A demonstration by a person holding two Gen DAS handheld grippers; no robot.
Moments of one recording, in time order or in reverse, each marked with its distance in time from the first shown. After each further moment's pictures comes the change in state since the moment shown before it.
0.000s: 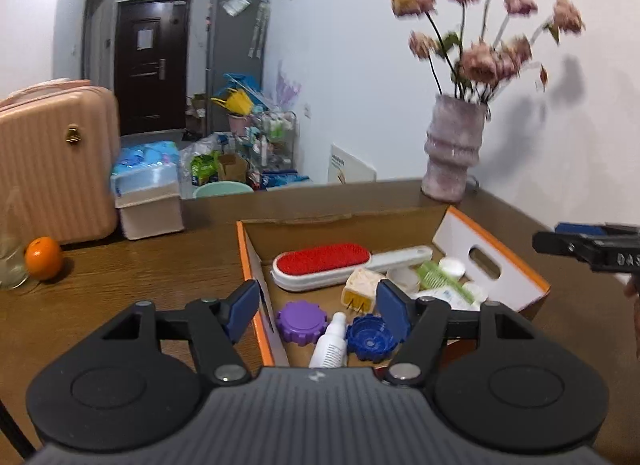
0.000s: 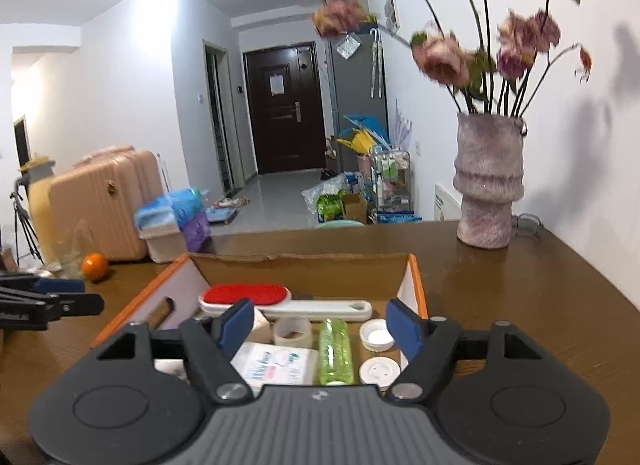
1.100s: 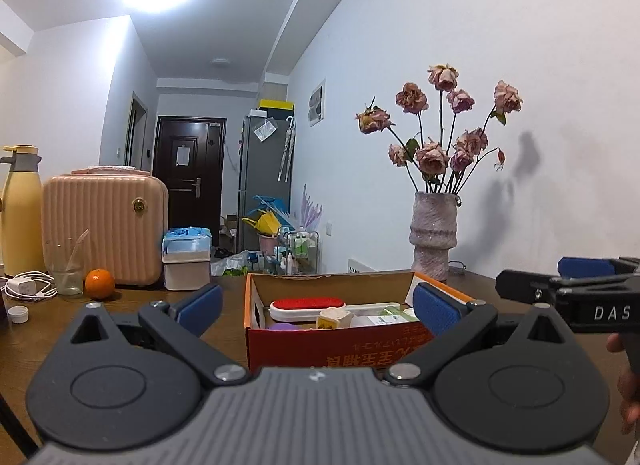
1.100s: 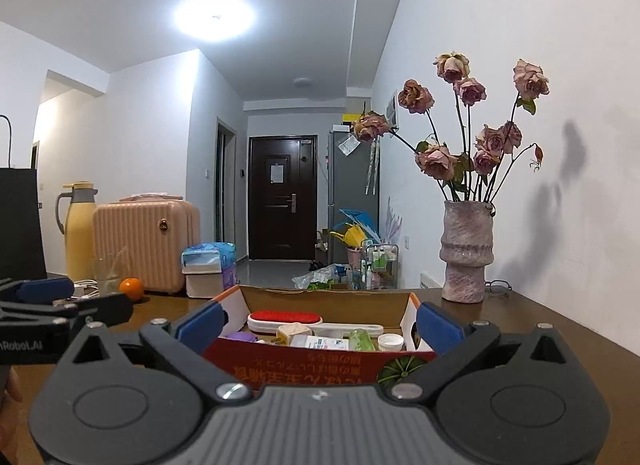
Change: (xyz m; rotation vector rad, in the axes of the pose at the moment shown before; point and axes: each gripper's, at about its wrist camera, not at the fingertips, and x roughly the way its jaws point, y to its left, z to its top) left arm -0.134 -0.080 -0.125 0.011 -0.417 0.099; right arm -0.136 0.077 -0.106 -0.092 -0.312 -0.059
